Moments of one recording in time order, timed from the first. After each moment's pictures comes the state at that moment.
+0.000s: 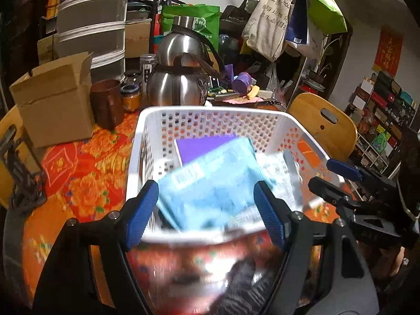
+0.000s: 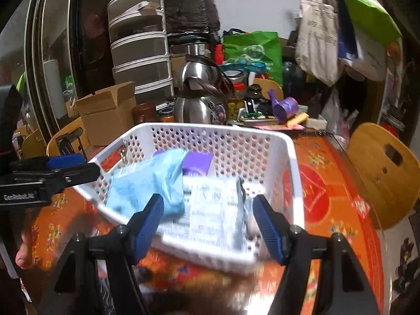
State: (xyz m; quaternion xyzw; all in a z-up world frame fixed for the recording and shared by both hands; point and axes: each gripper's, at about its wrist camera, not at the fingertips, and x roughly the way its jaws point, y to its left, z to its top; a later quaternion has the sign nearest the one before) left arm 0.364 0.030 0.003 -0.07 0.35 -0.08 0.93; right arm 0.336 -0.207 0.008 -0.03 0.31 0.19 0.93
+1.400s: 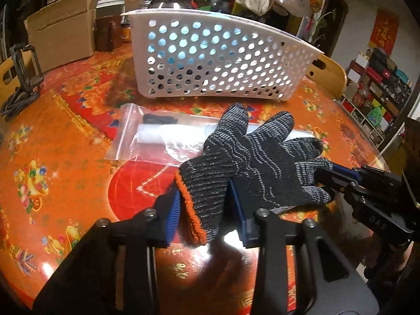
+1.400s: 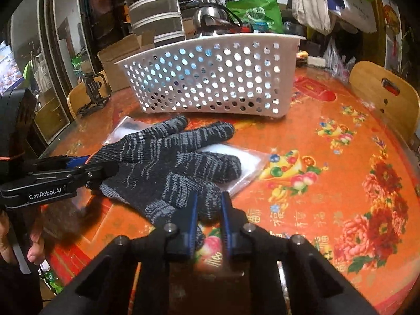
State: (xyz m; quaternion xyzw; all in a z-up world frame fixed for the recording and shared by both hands) left arm 0.217 0.001 -0.126 -0.06 0.40 -0.10 0.91; right arm 0.182 -0.221 -0.103 -0.01 0.38 0.21 0.90
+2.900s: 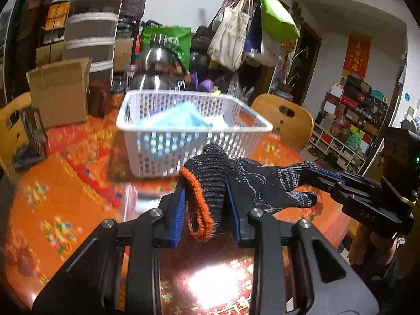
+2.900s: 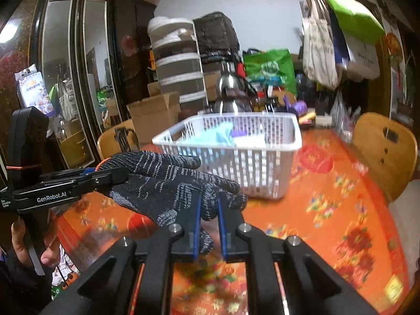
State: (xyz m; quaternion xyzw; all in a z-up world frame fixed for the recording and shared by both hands) left arm 0.178 0.006 -0.001 -0.07 0.27 -0.15 0.95; right arm 0.156 -0.236 0.011 0.01 0.25 0.25 0.93
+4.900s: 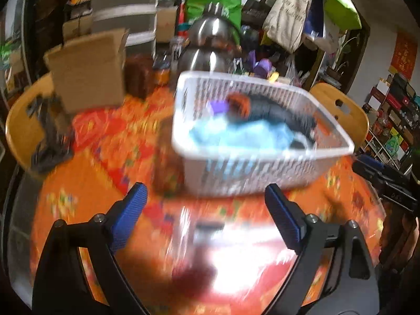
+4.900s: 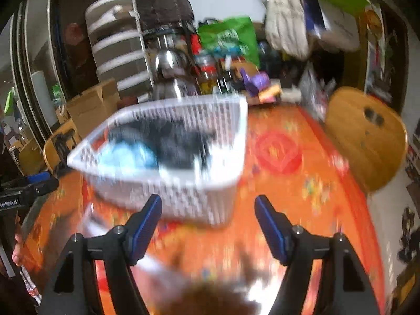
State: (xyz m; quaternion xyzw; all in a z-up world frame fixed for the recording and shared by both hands) left arm 0.292 0.061 -0.029 -0.08 0.37 -0.03 0.92; right arm 0.291 -0.272 -0.019 0.02 0.36 0.15 0.92
